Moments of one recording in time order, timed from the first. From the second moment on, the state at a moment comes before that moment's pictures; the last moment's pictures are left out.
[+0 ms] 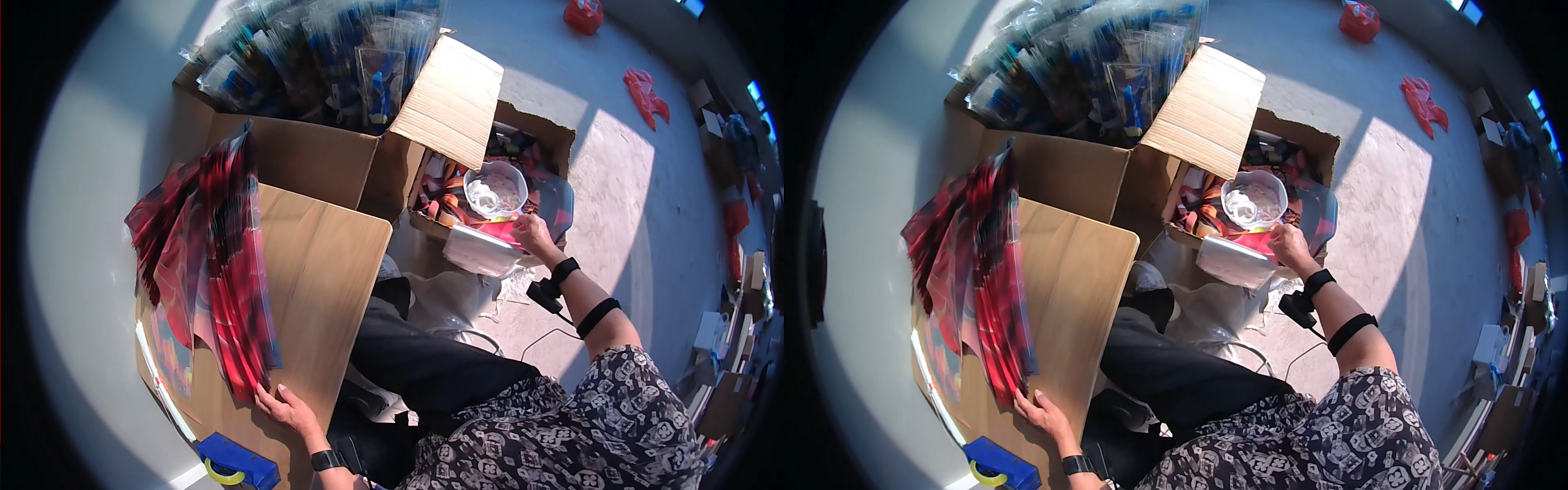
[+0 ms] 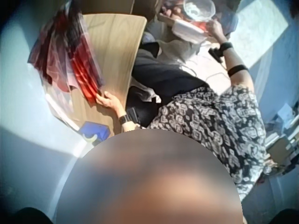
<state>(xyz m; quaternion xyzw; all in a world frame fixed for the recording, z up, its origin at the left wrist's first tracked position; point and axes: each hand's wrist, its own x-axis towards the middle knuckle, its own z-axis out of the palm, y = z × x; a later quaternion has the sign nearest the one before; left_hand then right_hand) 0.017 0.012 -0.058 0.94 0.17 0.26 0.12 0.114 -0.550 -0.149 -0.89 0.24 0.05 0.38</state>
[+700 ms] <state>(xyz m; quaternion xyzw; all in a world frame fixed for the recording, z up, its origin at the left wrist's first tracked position) 0.022 0.006 -0.056 0.95 0.18 0.25 0.11 0.163 -0.552 -0.158 -0.98 0.16 0.06 0.14</state>
